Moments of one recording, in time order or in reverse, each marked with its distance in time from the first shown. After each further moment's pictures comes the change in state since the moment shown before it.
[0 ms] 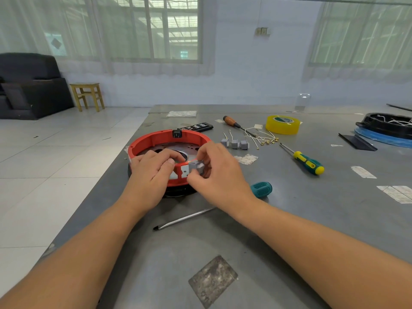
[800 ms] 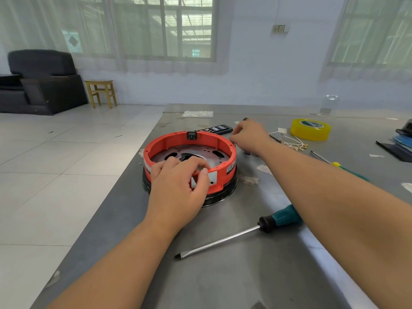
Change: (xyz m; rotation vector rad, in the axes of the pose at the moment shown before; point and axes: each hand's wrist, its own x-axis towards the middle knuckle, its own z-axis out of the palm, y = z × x) left_hand 0.009 -0.002 0.020 0.143 0.195 0.047; right_hand 0.170 0.117 0.022 -0.331 -0.265 0.446
